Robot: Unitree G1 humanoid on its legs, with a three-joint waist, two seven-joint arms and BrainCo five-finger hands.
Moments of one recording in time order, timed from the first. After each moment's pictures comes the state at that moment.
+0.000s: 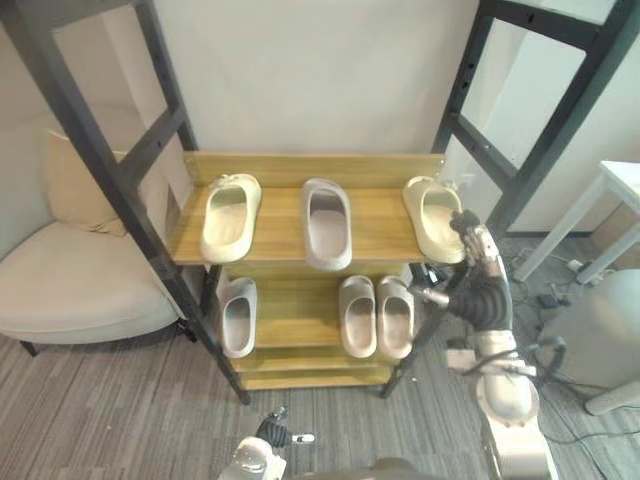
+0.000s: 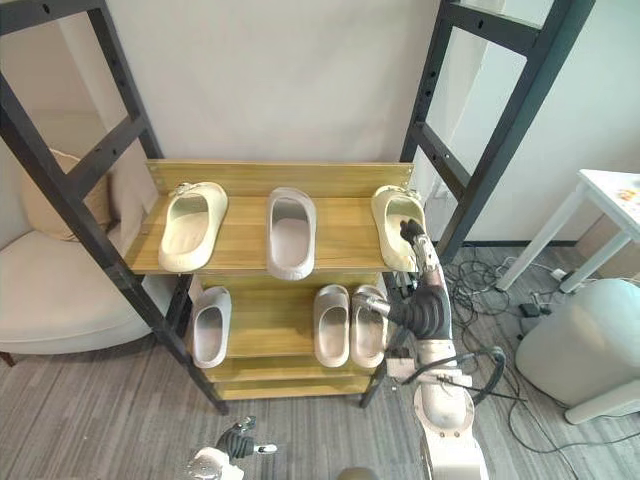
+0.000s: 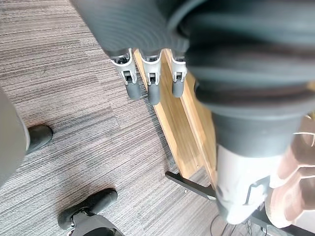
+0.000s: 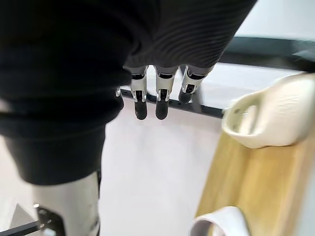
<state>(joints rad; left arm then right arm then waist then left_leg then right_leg) -0.03 0.07 -0.30 1.12 0.04 -0.12 0.03 0.10 -0.18 0.01 -0.38 -0.14 -0.22 -0.13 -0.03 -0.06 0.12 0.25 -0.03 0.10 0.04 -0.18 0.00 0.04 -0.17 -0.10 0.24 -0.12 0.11</state>
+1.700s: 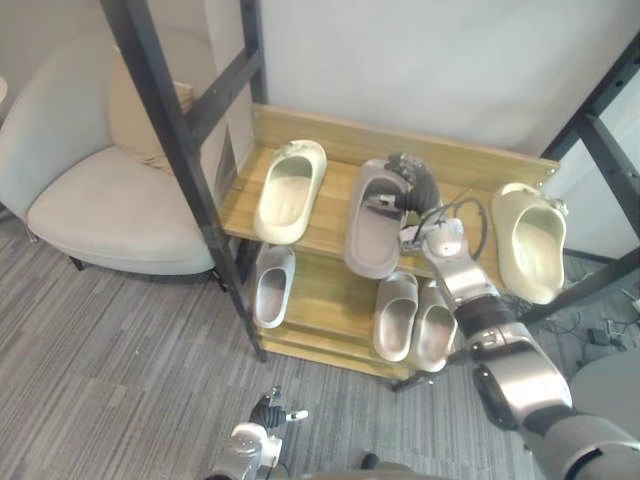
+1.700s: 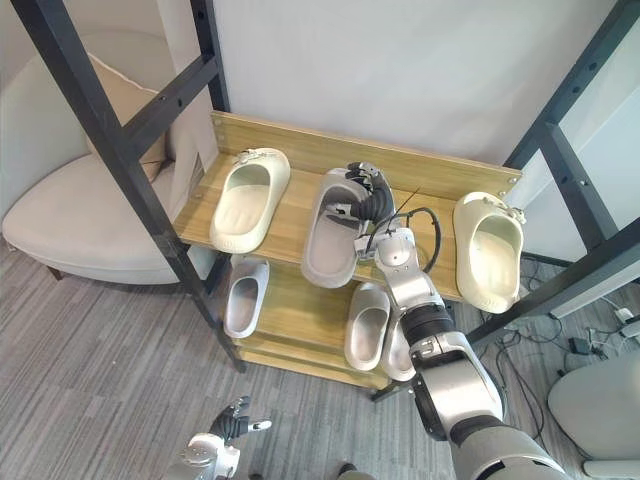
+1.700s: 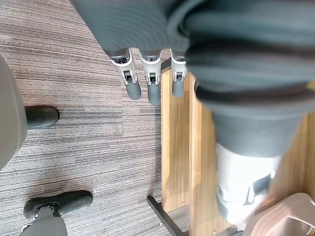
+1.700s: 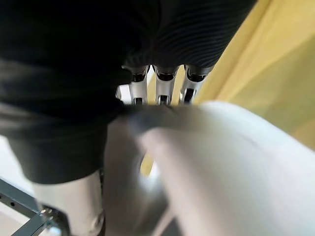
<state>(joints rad) -0.03 0.07 -0.22 1.05 -0.03 -0.12 0.04 -0.79 -0.28 0.16 0.66 -0.01 -0.11 -0.14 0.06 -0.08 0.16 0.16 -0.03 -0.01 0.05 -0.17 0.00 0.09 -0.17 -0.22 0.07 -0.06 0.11</state>
